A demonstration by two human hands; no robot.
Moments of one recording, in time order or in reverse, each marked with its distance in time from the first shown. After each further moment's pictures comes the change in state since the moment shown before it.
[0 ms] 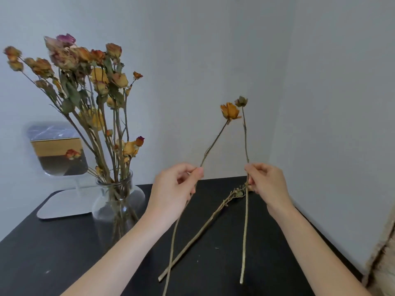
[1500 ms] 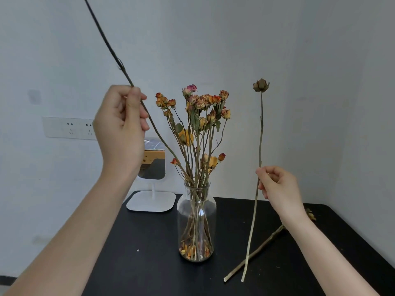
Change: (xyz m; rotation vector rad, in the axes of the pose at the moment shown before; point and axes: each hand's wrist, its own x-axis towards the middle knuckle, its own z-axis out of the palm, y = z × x) left_hand -0.022 0.092 -0.191 -0.006 0.787 0.498; right_hand -0.064 -0.072 0.087 0.067 -0.171 -0.292
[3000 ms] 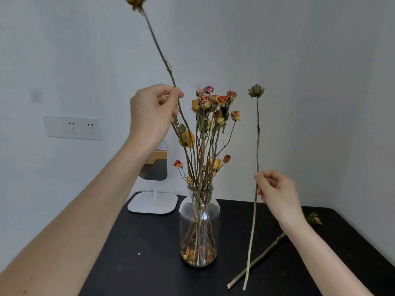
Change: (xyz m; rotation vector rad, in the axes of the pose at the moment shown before) left_hand 0.034 -0.022 0.035 0.238 -0.230 -0.123; right_hand 0.003 0.008 0.013 -0.039 -0.018 0.002
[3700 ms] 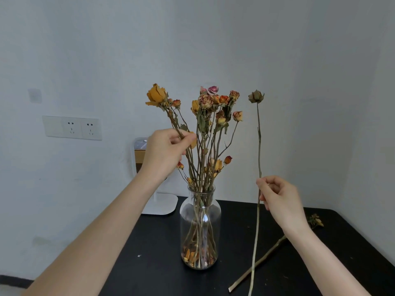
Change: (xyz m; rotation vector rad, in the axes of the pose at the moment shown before) left_hand -0.035 -0.055 0.017 -0.038 -0.216 -0.162; right_hand 0.000 0.011 0.000 -0.028 -0.011 0.000
